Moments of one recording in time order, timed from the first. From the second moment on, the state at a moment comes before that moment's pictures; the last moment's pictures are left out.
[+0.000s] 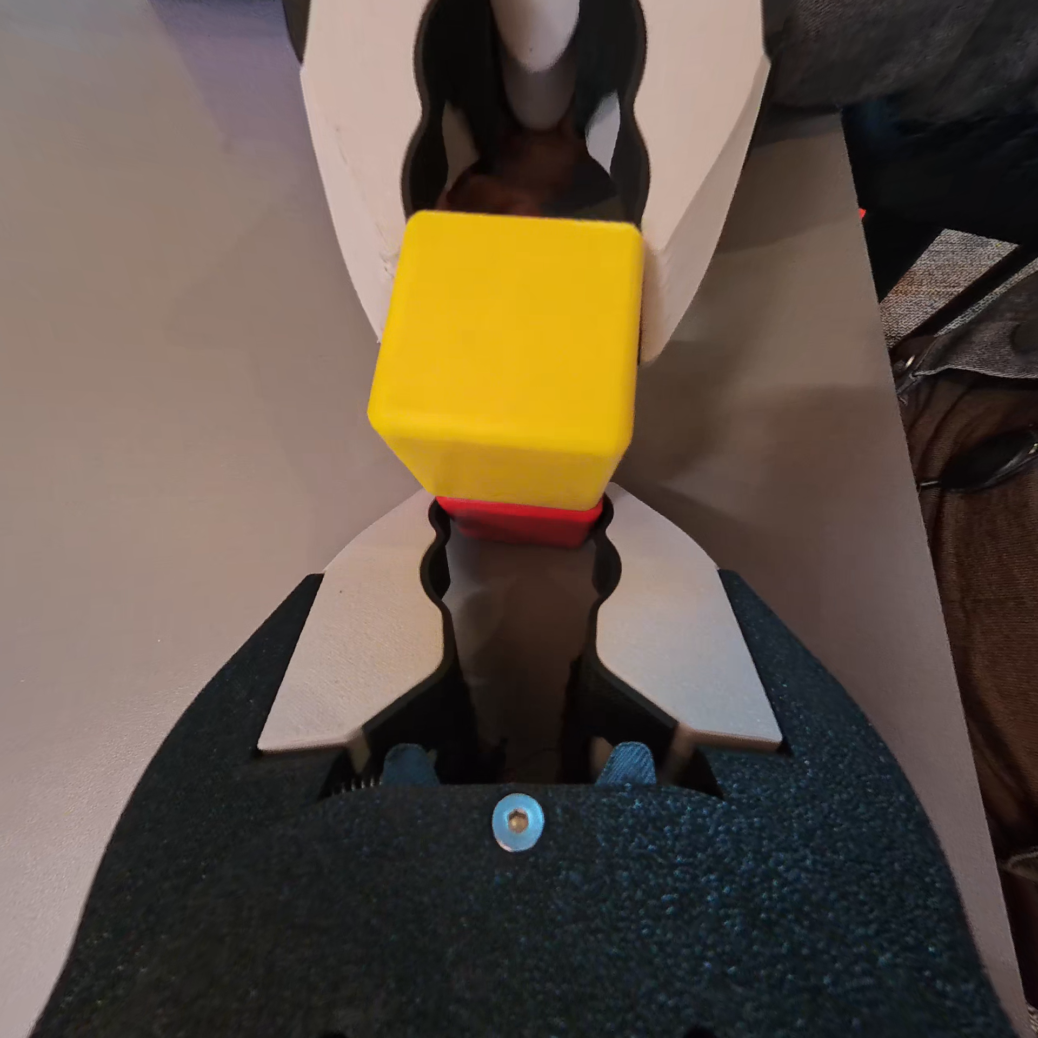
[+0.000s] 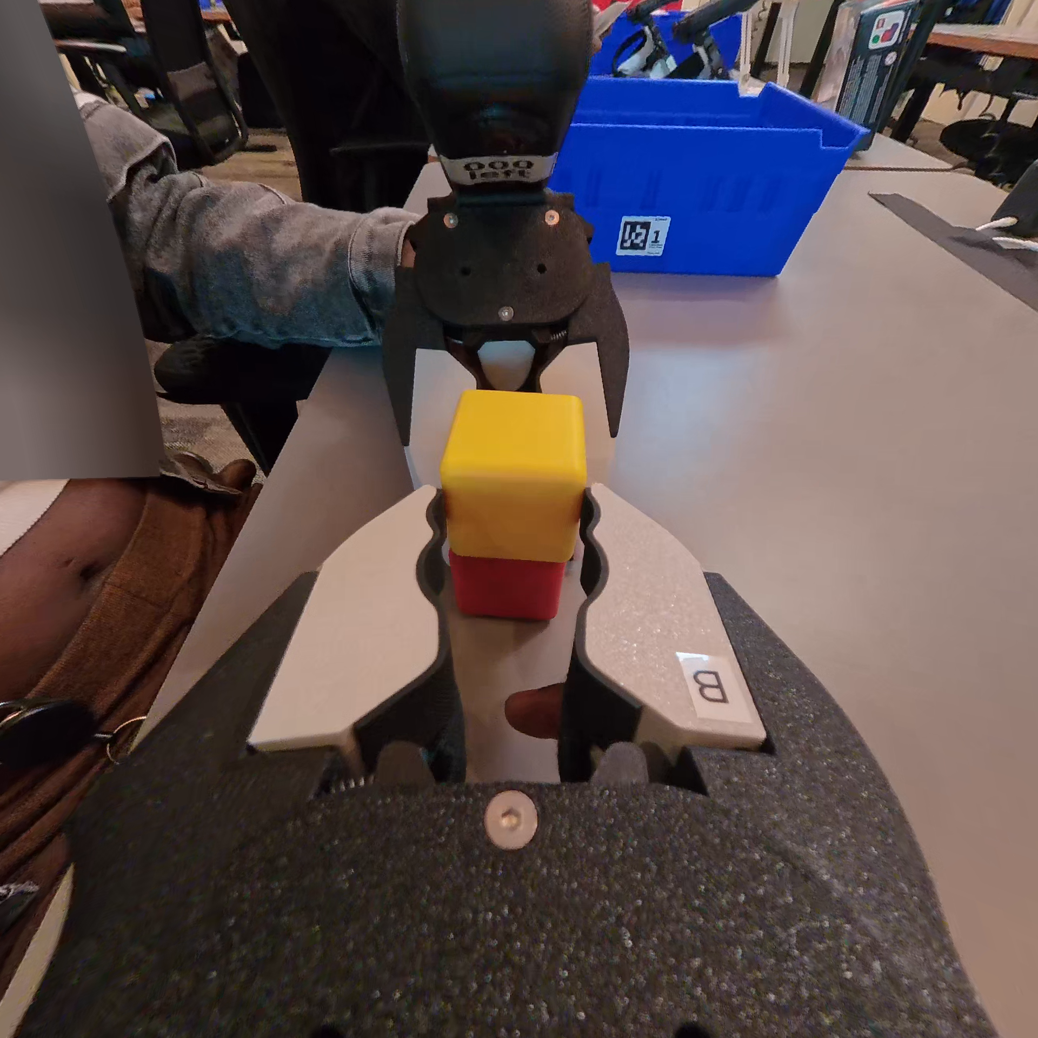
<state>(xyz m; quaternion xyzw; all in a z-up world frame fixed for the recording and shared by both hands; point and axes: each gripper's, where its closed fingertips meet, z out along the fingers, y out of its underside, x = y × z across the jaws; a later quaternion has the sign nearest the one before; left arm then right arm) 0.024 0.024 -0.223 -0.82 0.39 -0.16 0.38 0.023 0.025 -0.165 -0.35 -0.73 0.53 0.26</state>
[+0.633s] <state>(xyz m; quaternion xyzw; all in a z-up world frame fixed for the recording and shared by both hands) 0.023 0.025 -0.224 -0.82 0.38 -0.16 0.38 0.024 0.028 -0.167 -0.34 -0.72 0.54 0.27</state>
